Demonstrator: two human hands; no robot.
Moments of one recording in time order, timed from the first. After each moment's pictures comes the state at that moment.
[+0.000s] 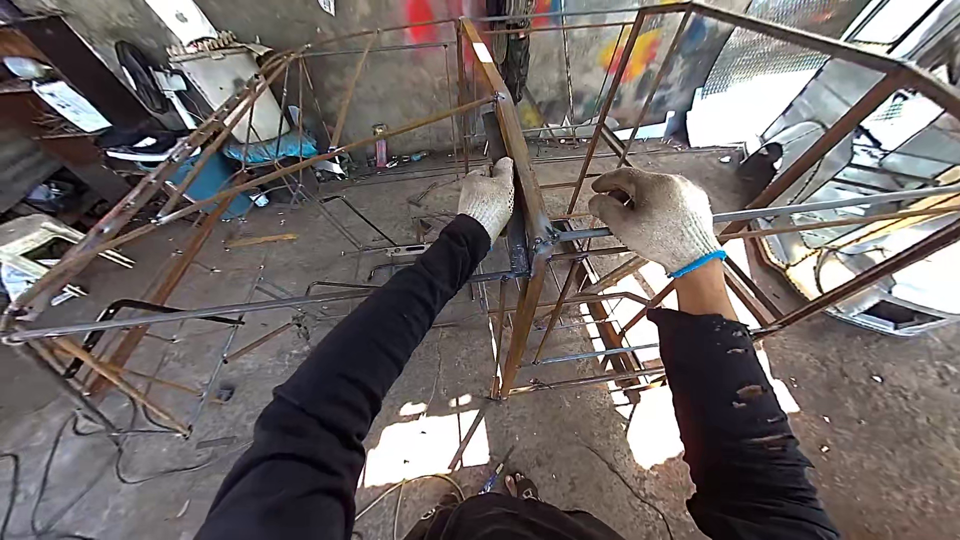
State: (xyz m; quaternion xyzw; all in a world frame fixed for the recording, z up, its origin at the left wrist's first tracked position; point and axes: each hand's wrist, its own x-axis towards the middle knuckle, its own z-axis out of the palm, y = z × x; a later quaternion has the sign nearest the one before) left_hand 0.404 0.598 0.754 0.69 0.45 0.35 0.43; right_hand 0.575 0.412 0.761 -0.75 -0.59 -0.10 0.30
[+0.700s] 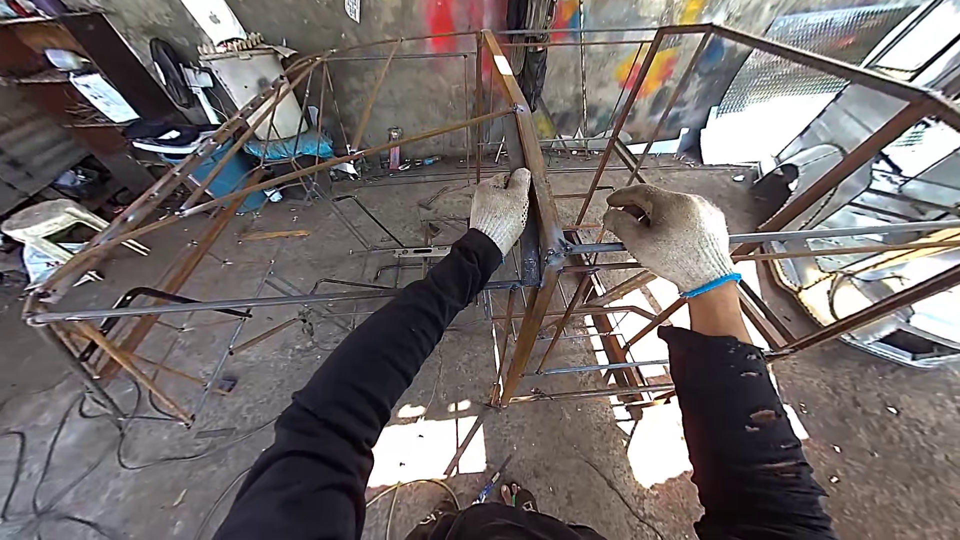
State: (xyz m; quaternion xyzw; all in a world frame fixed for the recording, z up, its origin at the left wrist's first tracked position) left_hand 0.394 0.585 0.759 0.71 0.42 0.40 0.40; right_hand 0.576 0.421 0.769 -0.75 -0.59 -0.11 0.29
